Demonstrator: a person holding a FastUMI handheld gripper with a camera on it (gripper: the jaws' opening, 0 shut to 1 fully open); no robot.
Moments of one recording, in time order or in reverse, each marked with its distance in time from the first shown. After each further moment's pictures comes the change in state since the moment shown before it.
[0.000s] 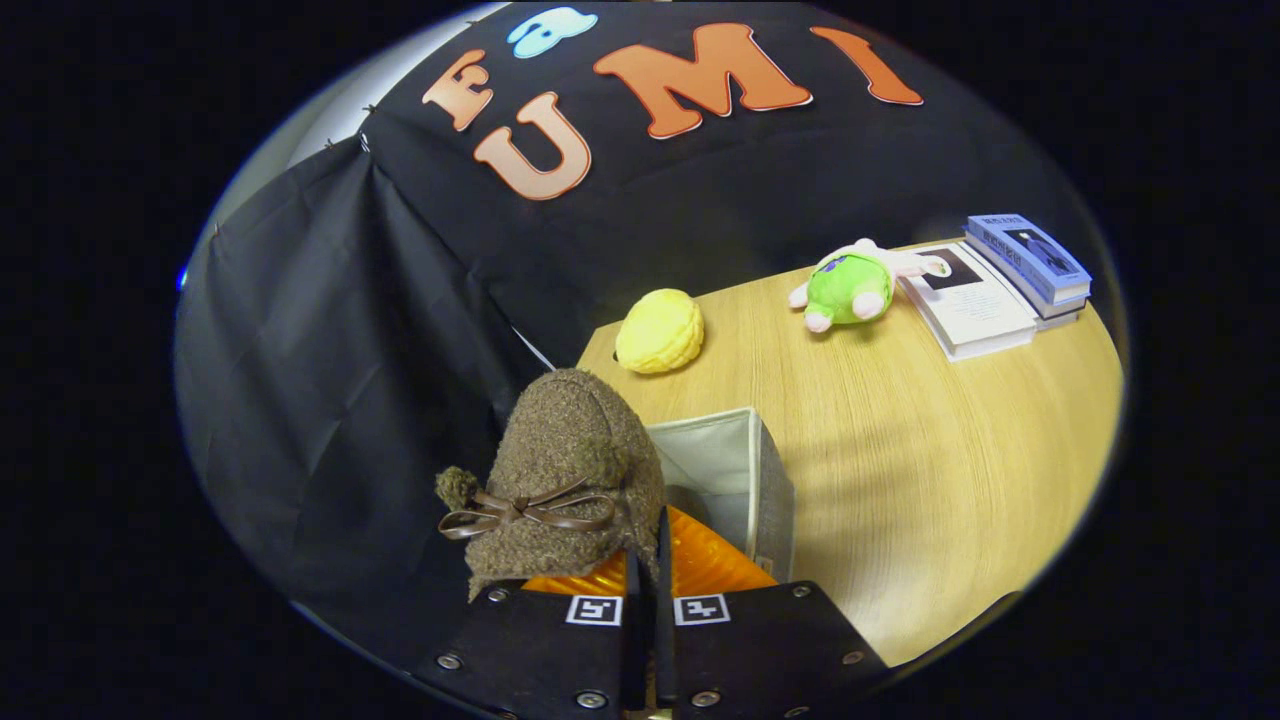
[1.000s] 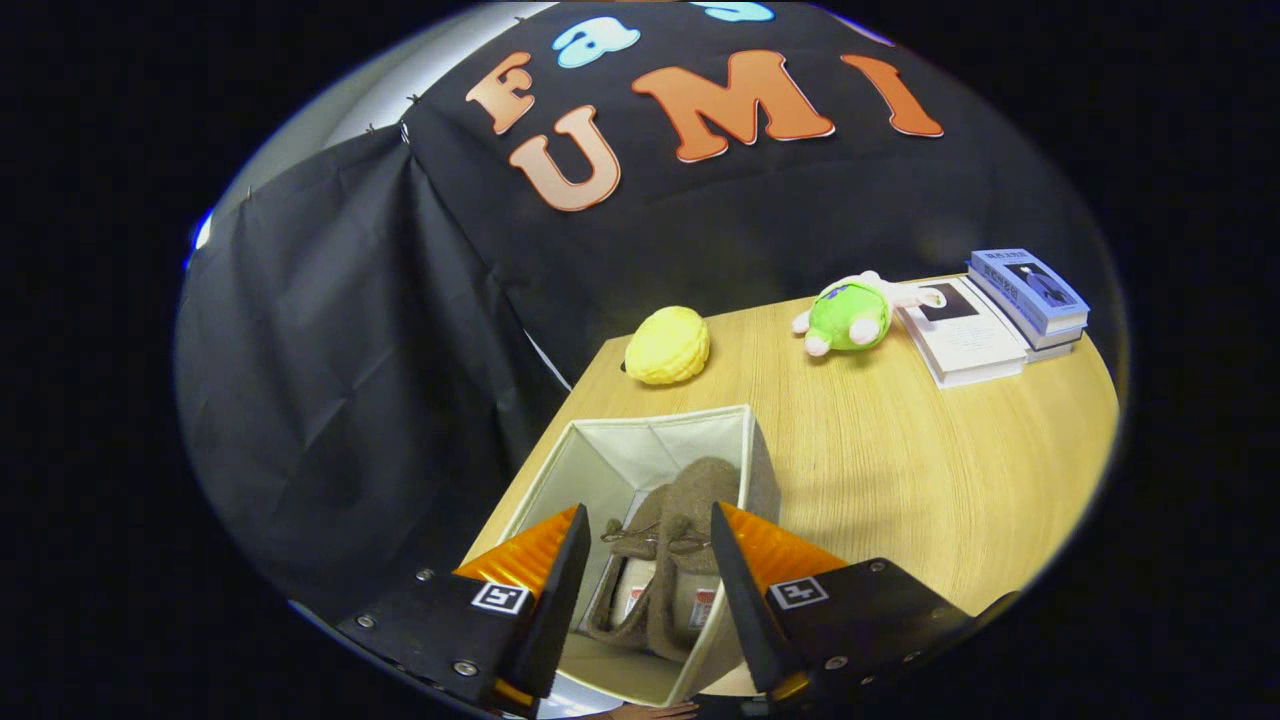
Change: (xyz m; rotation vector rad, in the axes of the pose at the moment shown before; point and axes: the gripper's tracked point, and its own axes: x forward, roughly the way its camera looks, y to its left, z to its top) arm -0.051 -0.008 0.014 -0.056 -0.151 0.044
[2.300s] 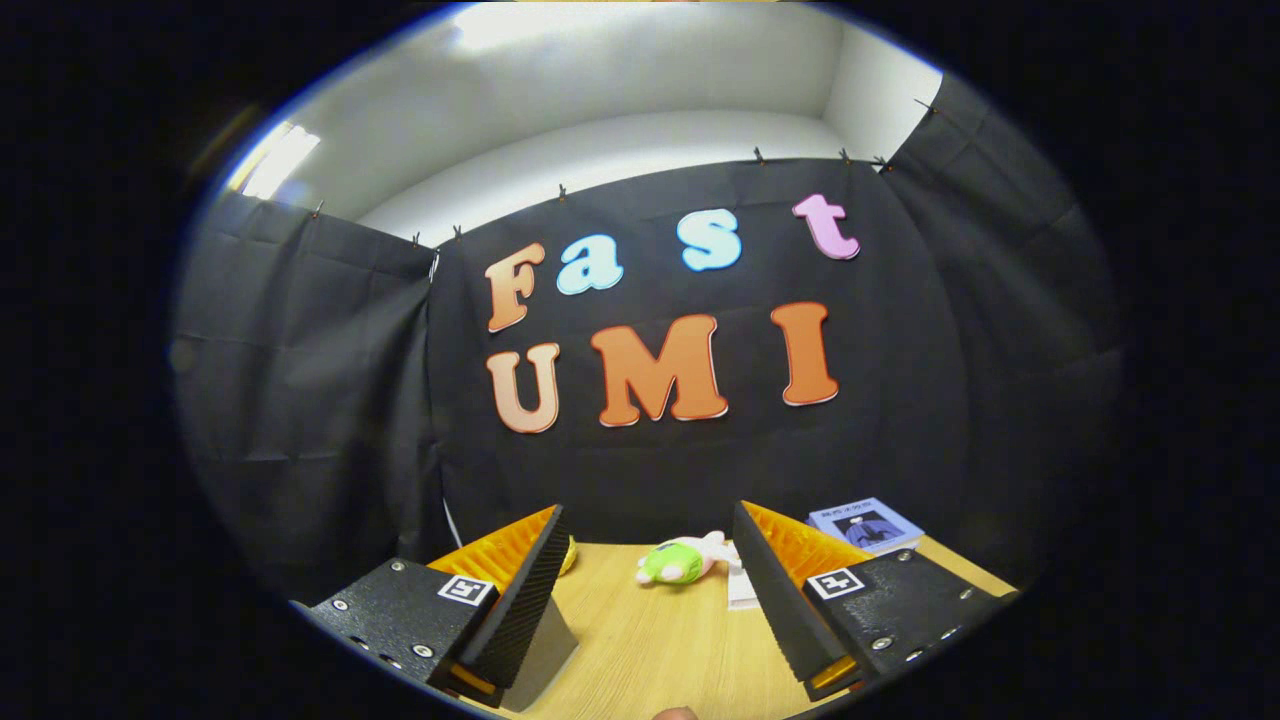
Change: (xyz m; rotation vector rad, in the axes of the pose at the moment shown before) arm -0.209 -0.118 0.140 -0.266 -0.768 -0.205
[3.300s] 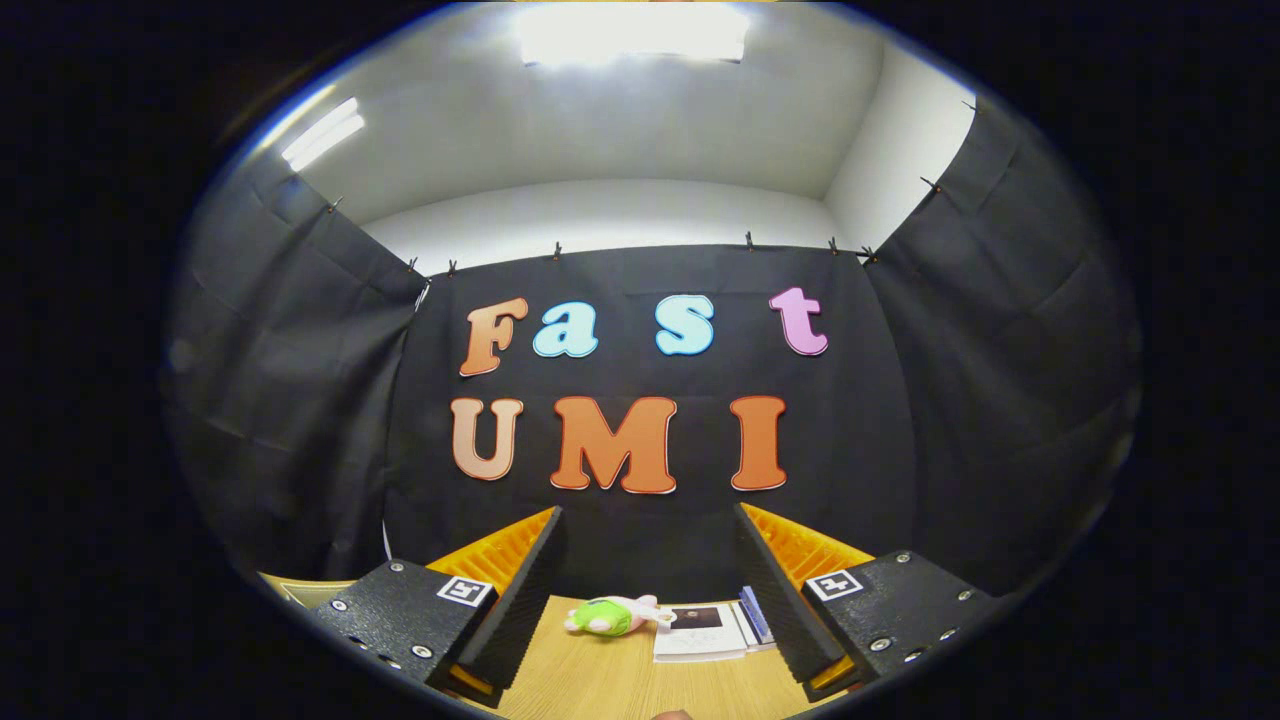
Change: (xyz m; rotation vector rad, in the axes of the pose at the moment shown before) arm -0.013 -0.036 0.039 -0.122 -0.207 -0.064
